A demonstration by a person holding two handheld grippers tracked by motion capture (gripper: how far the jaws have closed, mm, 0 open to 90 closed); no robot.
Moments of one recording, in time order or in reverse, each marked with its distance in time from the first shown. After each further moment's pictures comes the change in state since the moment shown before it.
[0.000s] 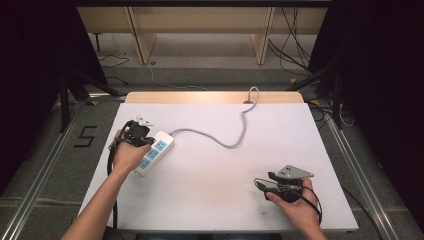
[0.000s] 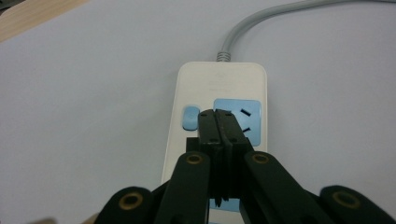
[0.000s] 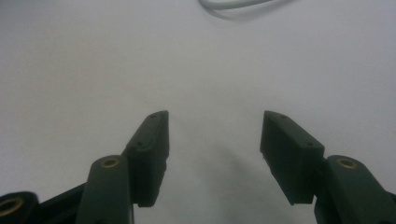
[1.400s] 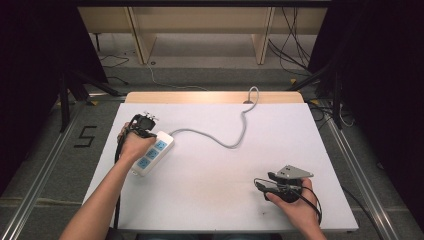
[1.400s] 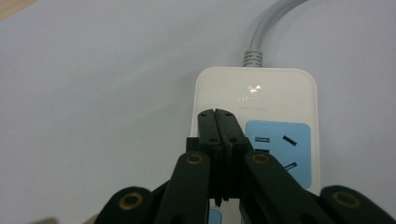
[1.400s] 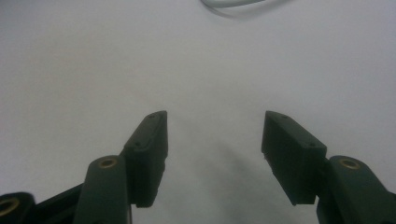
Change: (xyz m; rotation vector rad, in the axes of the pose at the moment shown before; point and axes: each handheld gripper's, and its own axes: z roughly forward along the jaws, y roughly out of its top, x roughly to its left) left arm 0.013 0.019 0.040 0.107 0.005 0.016; right arm 0.000 0.000 0.001 0.005 0.007 0.007
